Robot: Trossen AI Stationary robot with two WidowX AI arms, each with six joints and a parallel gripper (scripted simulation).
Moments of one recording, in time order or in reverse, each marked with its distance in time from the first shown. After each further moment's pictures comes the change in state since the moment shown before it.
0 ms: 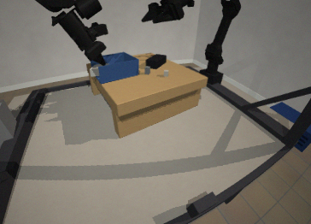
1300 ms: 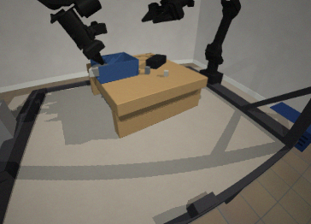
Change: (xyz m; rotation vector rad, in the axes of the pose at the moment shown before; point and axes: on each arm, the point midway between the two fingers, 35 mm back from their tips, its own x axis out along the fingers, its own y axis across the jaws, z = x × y) left arm -0.006 -0.001 -0.002 0.001 0.024 0.000; right arm 0.000 0.000 0.000 0.000 0.000 0.000
